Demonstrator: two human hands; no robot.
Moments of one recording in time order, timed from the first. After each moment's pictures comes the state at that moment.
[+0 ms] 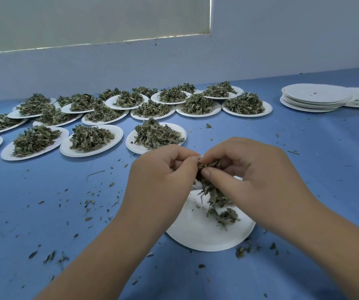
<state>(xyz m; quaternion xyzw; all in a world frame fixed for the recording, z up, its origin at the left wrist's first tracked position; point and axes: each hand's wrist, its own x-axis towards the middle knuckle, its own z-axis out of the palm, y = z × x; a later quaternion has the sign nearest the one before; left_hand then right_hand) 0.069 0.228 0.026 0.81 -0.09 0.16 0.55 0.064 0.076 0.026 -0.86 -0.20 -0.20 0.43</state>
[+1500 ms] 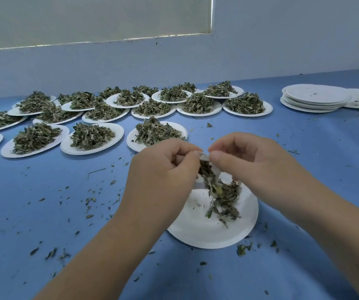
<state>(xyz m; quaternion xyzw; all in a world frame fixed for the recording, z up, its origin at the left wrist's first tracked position) 0.065 0.230 0.030 0.82 -0.10 0.18 0.54 0.074 0.066 0.032 -0.82 -0.13 -0.07 0.55</state>
